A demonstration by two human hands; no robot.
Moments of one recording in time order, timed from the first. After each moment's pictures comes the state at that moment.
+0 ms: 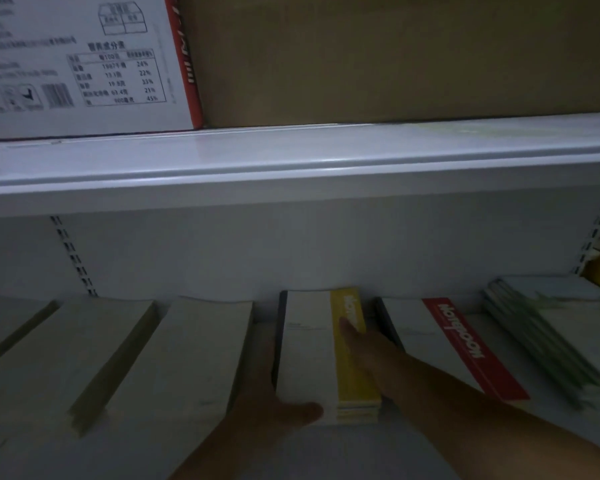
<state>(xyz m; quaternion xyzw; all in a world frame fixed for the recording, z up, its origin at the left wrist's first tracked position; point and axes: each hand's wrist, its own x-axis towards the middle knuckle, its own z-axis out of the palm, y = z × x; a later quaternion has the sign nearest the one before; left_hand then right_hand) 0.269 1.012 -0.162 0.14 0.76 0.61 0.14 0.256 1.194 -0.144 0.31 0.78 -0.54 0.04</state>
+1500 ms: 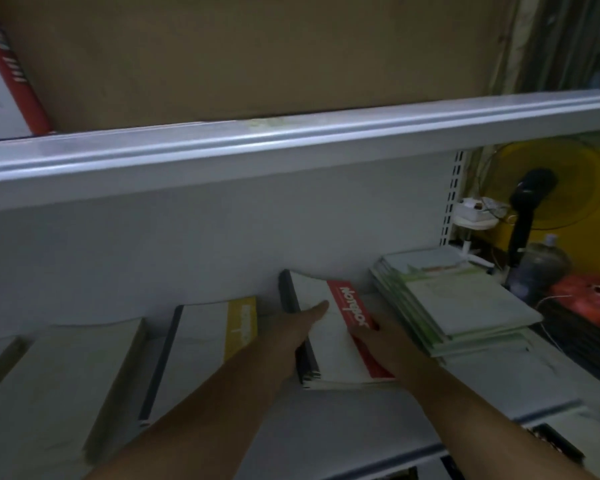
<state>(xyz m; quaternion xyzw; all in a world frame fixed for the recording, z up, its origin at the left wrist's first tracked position) 0.268 1.221 -0.132 -0.02 0.68 0.67 0.30 0.347 1.353 -0.169 0.30 0.75 -0.58 -0.10</state>
